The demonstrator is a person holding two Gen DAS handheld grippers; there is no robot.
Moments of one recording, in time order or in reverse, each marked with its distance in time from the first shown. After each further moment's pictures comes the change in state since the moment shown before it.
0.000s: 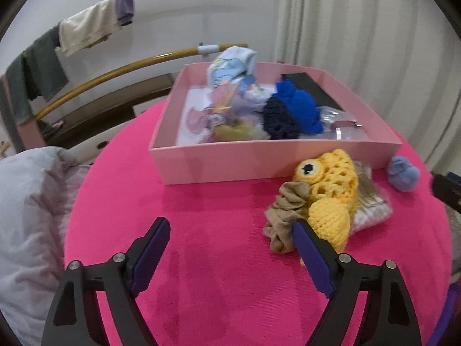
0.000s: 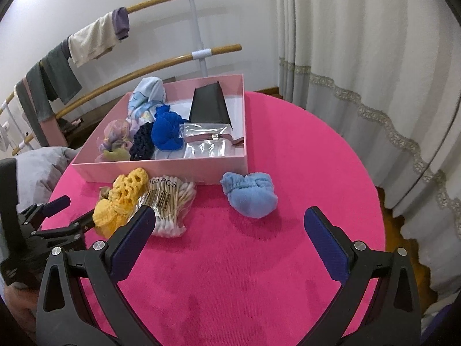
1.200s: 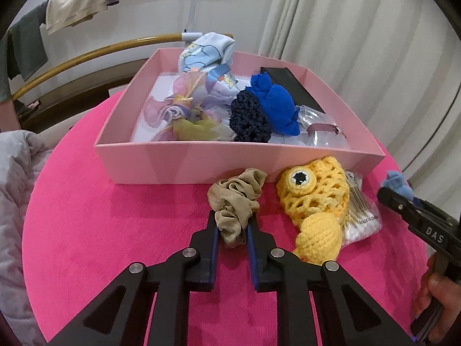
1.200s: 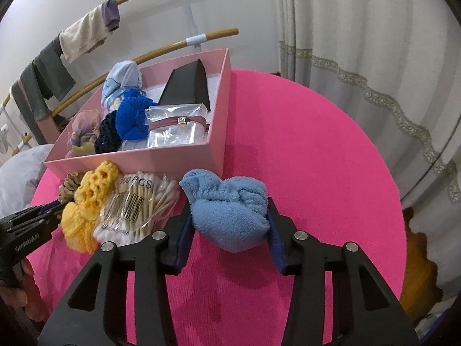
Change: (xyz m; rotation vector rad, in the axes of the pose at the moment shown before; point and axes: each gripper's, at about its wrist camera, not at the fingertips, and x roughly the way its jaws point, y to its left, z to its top) left arm 0.023 -0.002 0.009 -0.086 0.017 -0.126; right arm 0.048 -0.034 -0.006 0.024 0.057 0.029
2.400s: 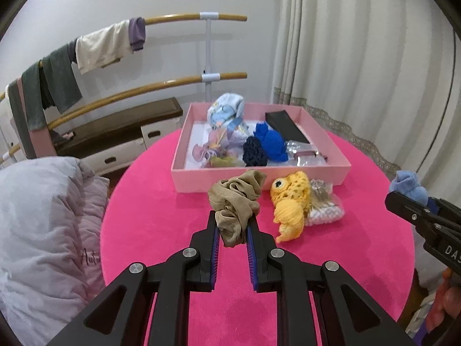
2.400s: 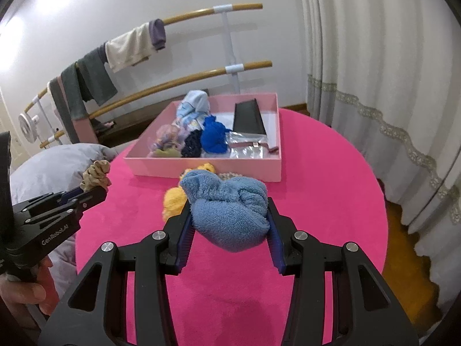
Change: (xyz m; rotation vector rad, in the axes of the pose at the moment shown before) left arm -0.164 -0.039 -0.040 0.055 -0.180 0.145; right arm -0.114 0.057 -0.019 -0.100 -0.141 0.114
